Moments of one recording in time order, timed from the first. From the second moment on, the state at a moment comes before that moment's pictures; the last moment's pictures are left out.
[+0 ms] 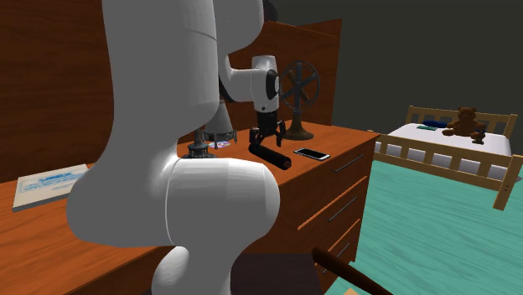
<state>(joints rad) 0.05 0.08 -0.28 -2.19 -0.02 2.41 -0.75</state>
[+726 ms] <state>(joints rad) 0.05 0.12 -0.28 -2.21 -0.01 2.47 -0.76</state>
